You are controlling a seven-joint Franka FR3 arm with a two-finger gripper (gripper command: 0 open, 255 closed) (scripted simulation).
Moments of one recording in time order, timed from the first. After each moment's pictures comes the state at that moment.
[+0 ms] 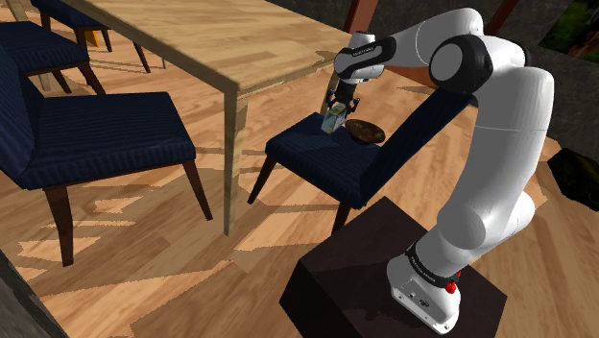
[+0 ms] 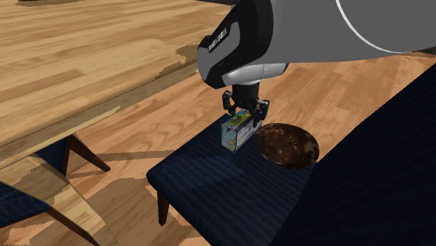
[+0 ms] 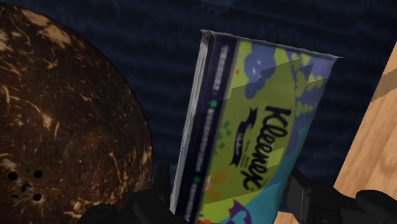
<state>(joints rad) -0.28 0.49 -0.13 -1.65 -0.02 2.19 0.70</state>
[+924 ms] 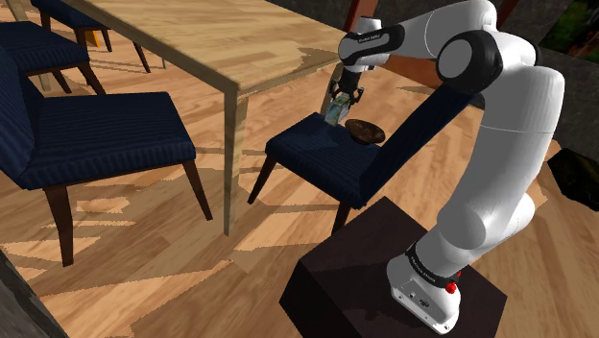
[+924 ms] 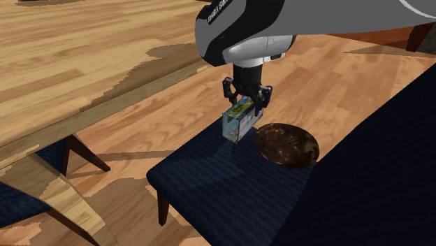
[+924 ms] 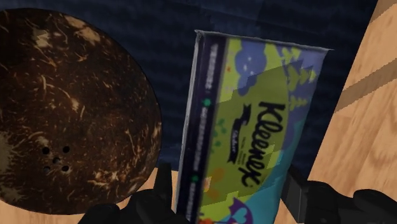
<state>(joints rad) -0.27 0.44 -0.13 -1.61 -0.03 2.10 0.70</state>
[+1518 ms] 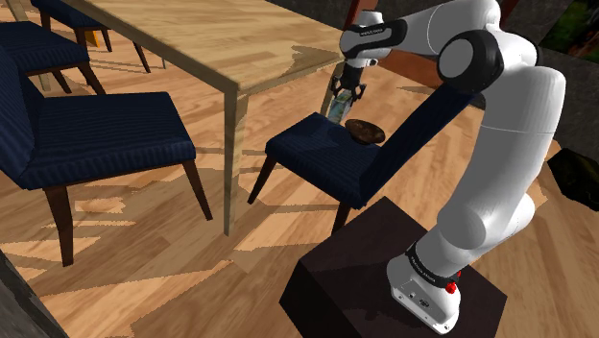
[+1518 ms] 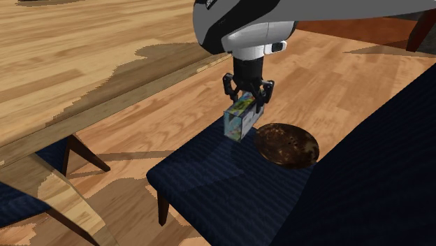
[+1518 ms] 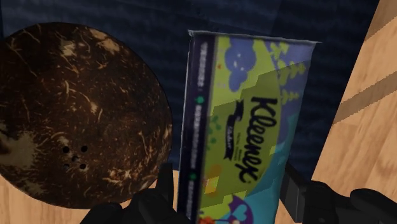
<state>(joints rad) -0.27 0.44 -0.13 -1.56 -0.03 2.00 0.69</state>
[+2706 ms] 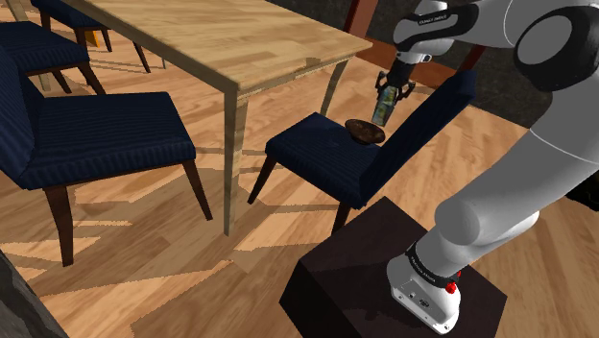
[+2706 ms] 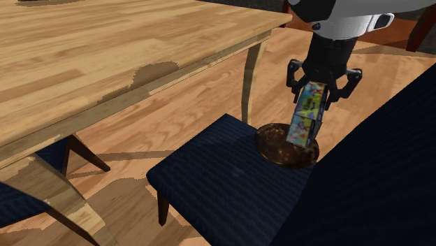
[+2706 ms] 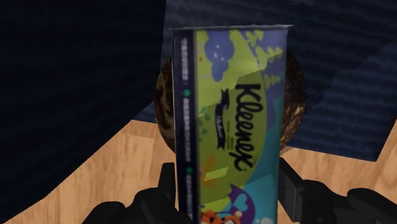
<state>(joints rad) -0.38 0.04 -0.22 -1.93 -0.07 2.03 0.51</state>
